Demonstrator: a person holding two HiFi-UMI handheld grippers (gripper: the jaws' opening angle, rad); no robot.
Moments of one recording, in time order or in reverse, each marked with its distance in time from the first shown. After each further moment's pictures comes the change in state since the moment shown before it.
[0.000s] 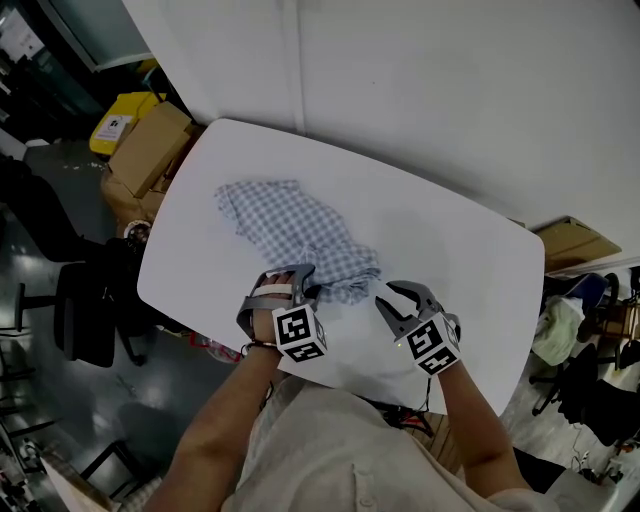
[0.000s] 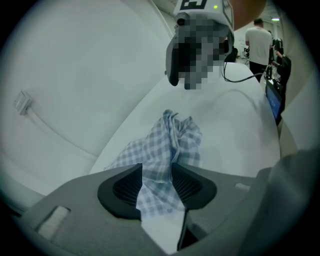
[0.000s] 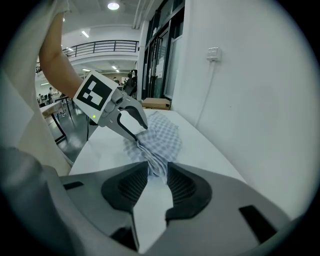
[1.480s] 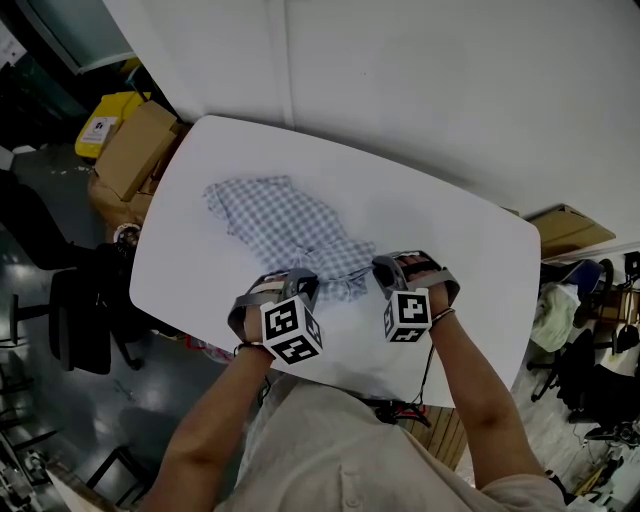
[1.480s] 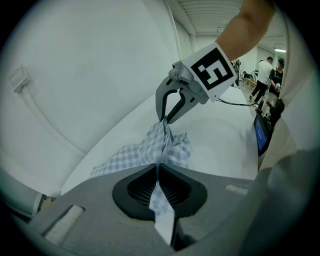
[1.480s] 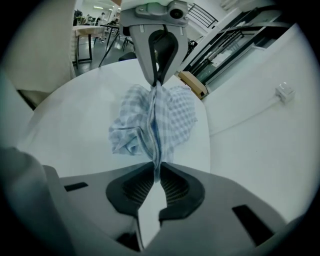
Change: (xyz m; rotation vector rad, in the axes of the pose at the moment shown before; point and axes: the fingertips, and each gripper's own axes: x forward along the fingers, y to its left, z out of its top) left arm -0.023 0.004 0.017 -0.128 -0.072 -0.168; right arm 0.064 -0.030 -0.030 -0.722 0.314 -0.044
